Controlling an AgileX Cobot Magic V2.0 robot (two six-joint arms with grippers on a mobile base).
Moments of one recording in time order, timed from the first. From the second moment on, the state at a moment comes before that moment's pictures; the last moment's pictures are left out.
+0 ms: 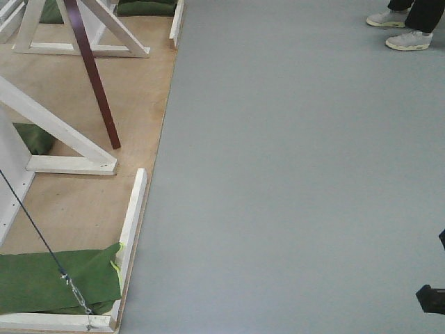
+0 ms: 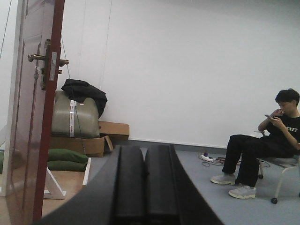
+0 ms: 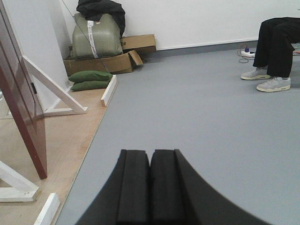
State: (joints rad) left arm -0.18 -0.01 0.03 0.00 -0.16 -0.12; right arm 0.00 -0.02 0.03 0.12 0.23 -0.02
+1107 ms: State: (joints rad) left arm -0.18 -0.01 0.03 0.00 -0.16 -0.12; right arm 0.00 -0.02 0.03 0.12 0.23 -0.02
